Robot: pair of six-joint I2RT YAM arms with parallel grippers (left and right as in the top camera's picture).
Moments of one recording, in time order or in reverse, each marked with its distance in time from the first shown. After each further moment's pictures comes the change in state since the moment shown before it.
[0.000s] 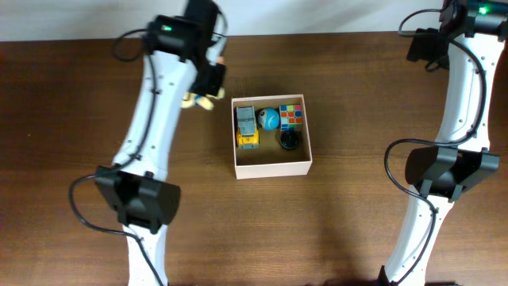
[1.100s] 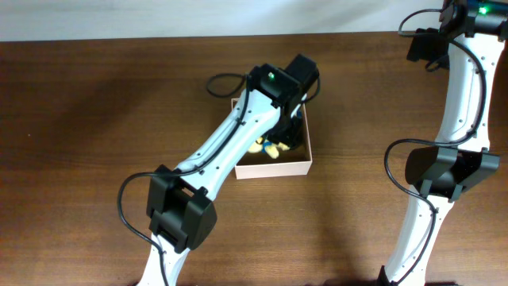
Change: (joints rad) left arm -0.338 0.000 -0.292 0.127 0.071 -0.161; right arm 0.000 0.000 0.000 0.000 0.000 0.000
